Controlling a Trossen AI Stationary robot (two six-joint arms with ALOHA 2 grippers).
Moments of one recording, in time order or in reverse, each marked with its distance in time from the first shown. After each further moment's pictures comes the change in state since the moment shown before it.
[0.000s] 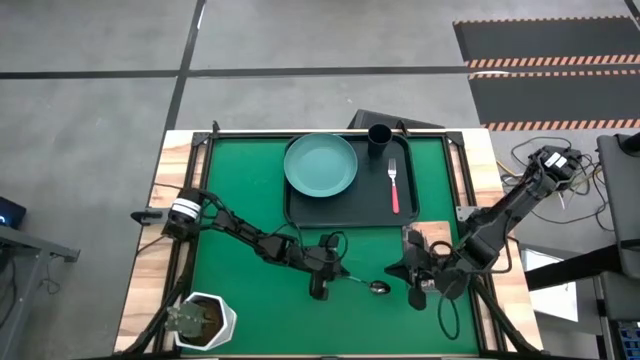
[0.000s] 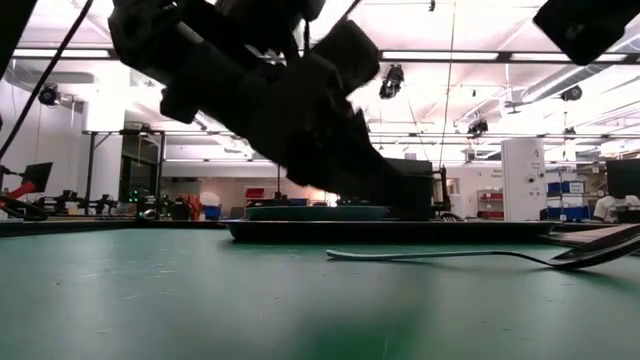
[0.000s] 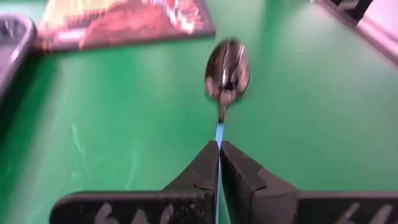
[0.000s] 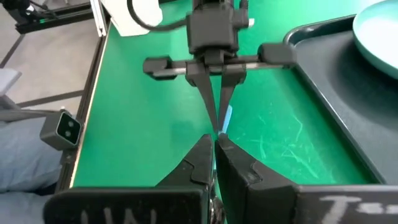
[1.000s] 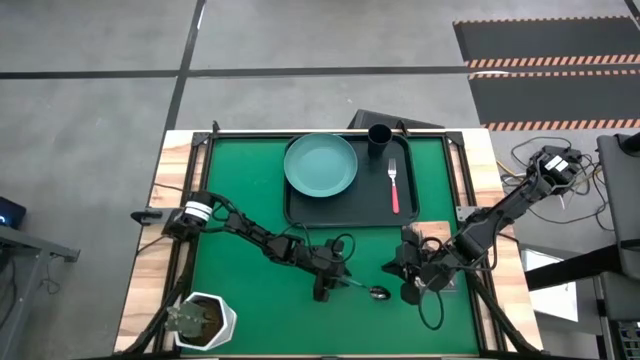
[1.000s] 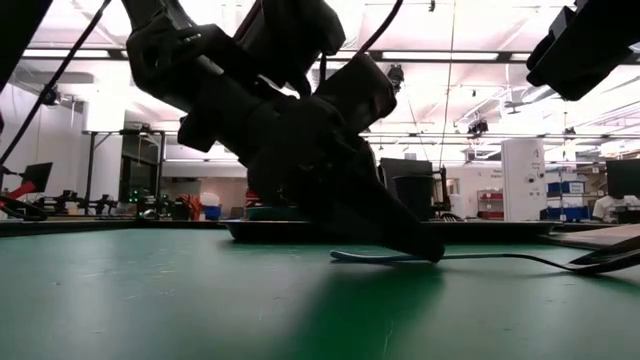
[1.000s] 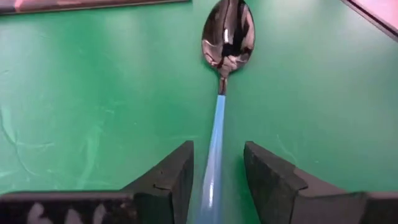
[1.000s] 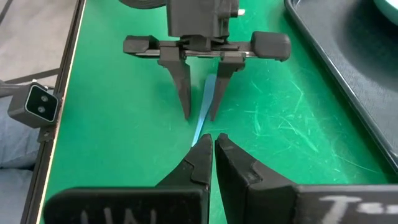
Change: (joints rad) left arm 0.019 0.097 0.046 0.004 0.136 0.012; right arm -0.097 0.034 -0.036 -0.008 -0.154 0.012
